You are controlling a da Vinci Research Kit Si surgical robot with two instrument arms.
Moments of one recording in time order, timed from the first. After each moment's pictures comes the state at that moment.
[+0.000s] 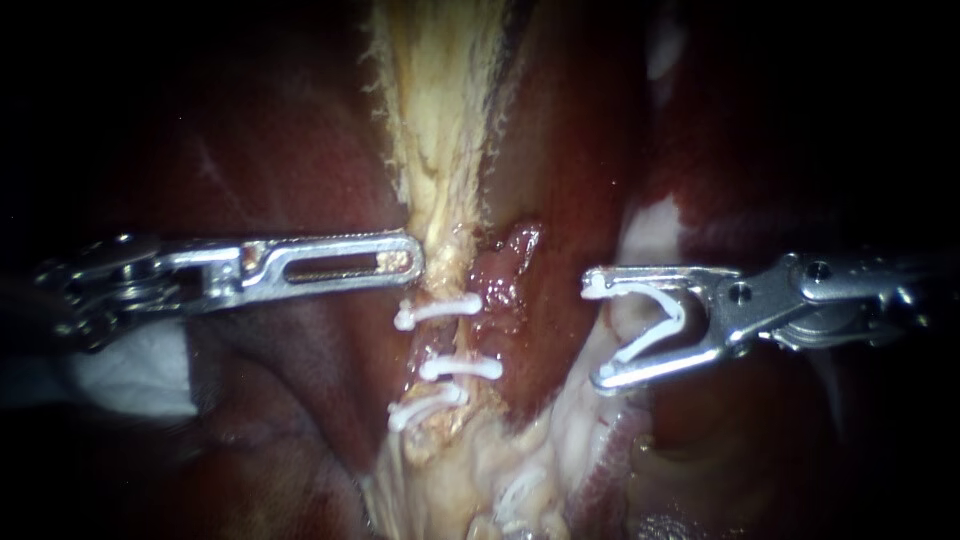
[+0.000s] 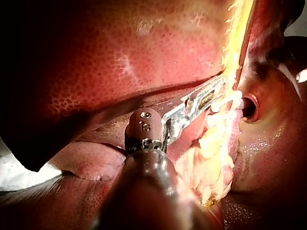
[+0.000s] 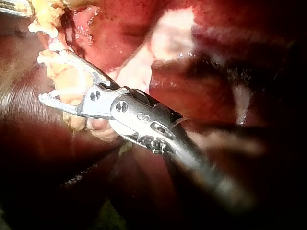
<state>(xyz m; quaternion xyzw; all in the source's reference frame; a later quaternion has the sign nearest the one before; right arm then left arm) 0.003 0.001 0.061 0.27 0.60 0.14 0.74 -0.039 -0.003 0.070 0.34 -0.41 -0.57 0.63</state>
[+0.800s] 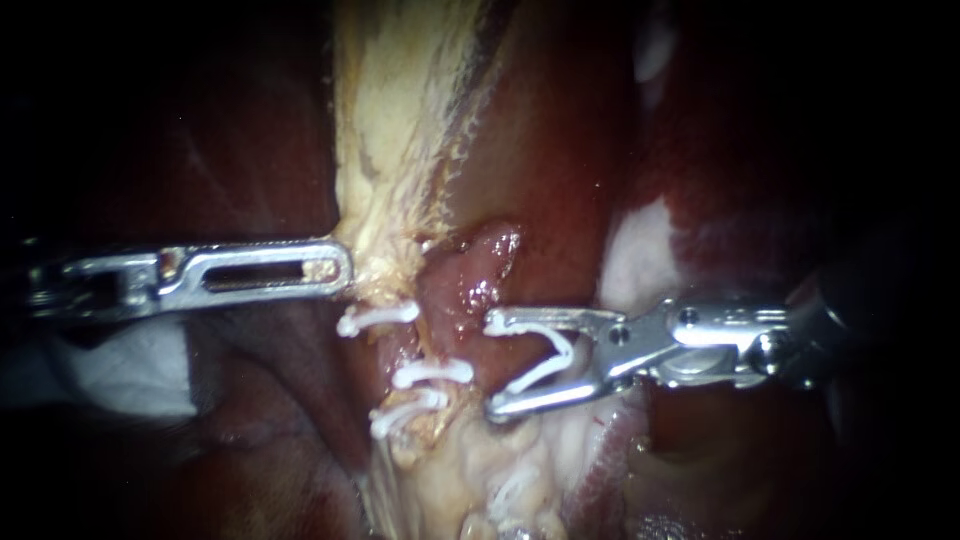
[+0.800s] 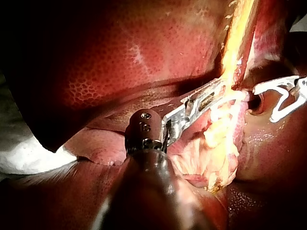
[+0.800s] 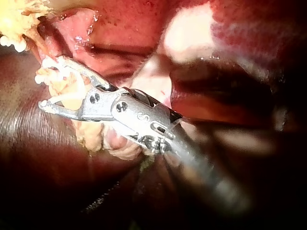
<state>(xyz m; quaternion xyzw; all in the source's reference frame) 0.012 -0.004 0.073 0.31 0.58 0.15 0.74 -0.033 -0.003 0.063 0.34 -0.41 -0.57 0.62</state>
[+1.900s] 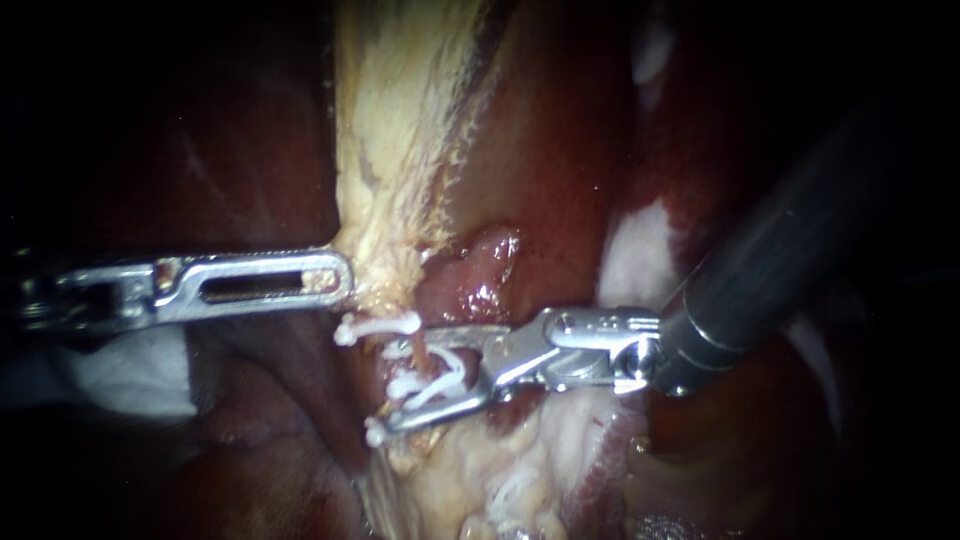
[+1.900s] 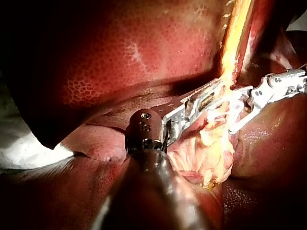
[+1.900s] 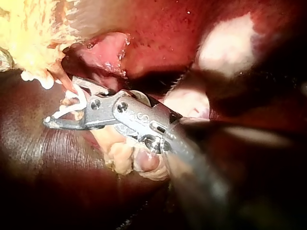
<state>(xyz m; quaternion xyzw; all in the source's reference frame) 0.020 -0.005 0.075 0.36 0.59 0.11 0.72 -0.033 -0.003 0.063 0.34 -0.41 -0.58 0.62</state>
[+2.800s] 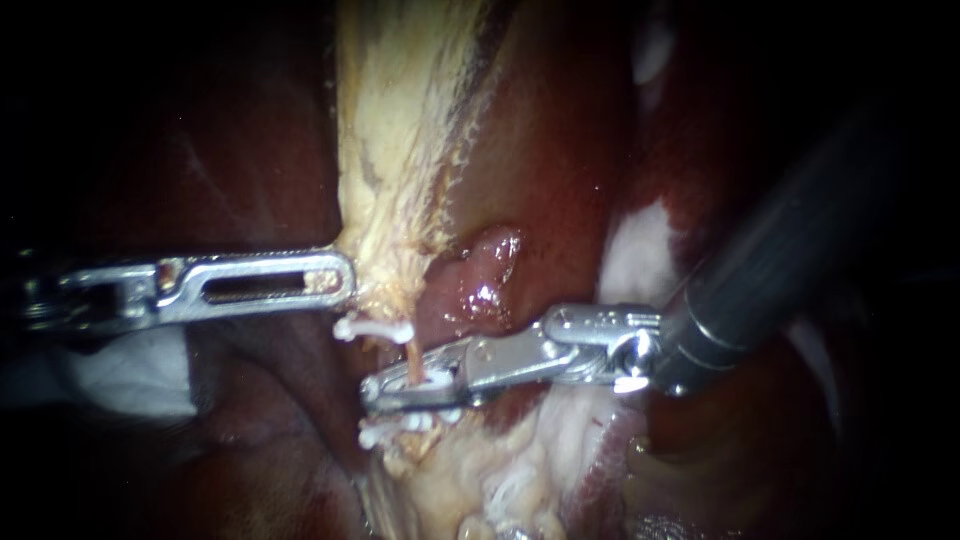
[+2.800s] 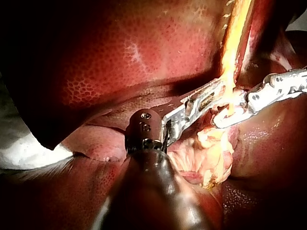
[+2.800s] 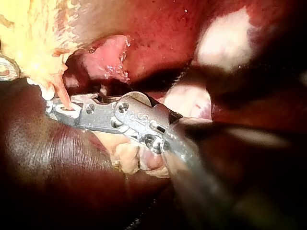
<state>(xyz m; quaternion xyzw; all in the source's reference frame) 0.020 -0.004 0.074 0.35 0.54 0.14 0.76 -0.034 -0.004 0.063 0.34 -0.41 -0.58 0.62</state>
